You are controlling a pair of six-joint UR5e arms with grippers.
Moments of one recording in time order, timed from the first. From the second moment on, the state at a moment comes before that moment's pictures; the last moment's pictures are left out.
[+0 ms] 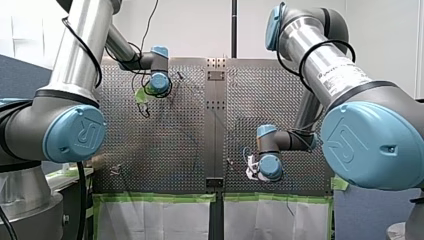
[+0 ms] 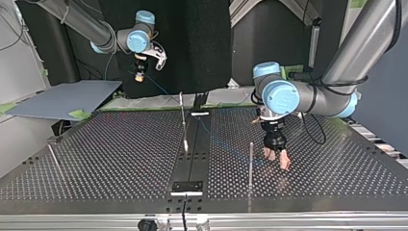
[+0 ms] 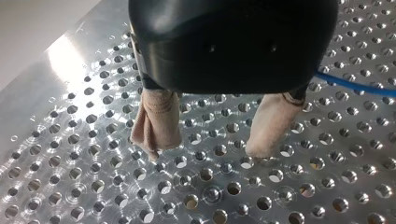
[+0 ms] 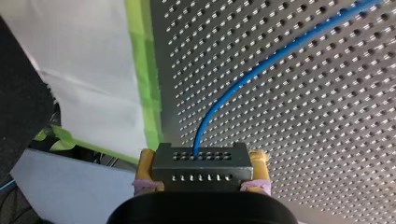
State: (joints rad) left arm -0.20 -1.86 -1.60 -2.80 -1.94 -2.07; right arm 2.08 -0.74 1.79 -0.66 1.98 1.63
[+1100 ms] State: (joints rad) left arm -0.19 -1.86 -1.60 -2.80 -1.93 -2.07; right arm 1.96 -0.50 1.98 -0.96 1.92 1.66
